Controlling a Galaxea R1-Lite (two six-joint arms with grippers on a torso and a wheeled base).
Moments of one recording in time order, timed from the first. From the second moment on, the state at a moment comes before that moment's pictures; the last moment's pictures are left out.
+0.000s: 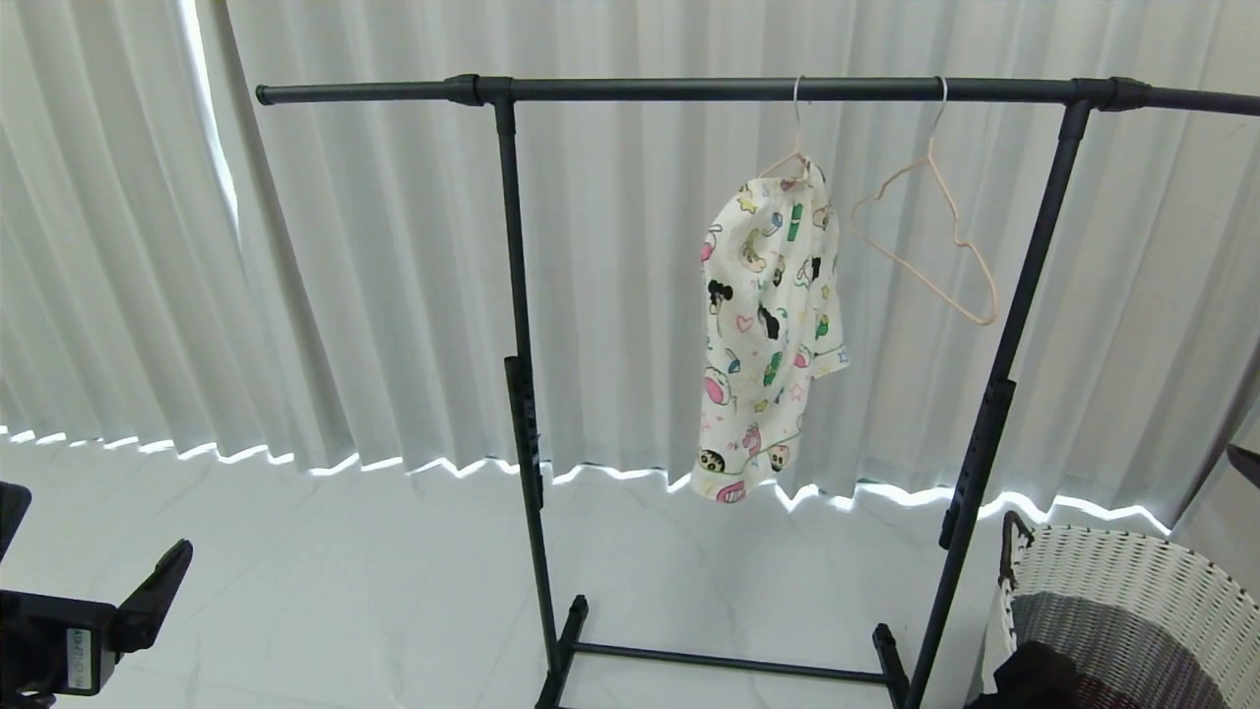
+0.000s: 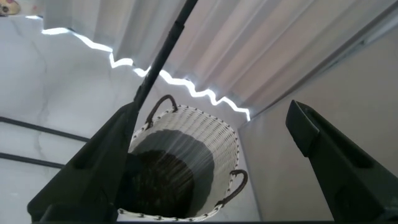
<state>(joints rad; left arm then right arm) 0.08 0.93 -0.19 -0.53 0.18 0.45 0.01 0.99 -0.67 -0.08 -0.13 -0.46</state>
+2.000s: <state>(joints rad) -0.09 0.86 -0.14 -0.53 0.07 0.43 0.25 1.69 -0.21 -0.56 -0.05 -0.53</state>
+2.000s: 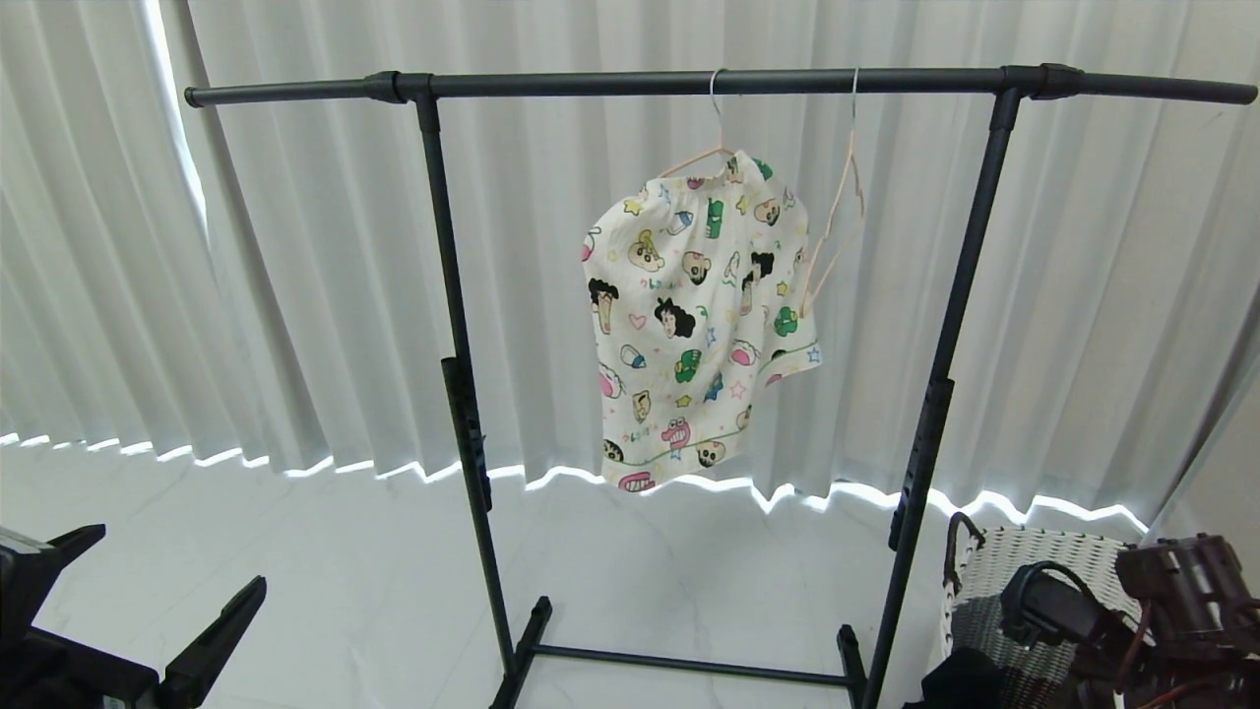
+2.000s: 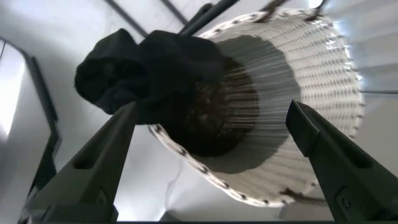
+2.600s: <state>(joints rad) -0.07 0.87 -0.17 -0.53 0.12 0.44 0.26 1.98 -0.23 -0.71 -0.13 -0.45</state>
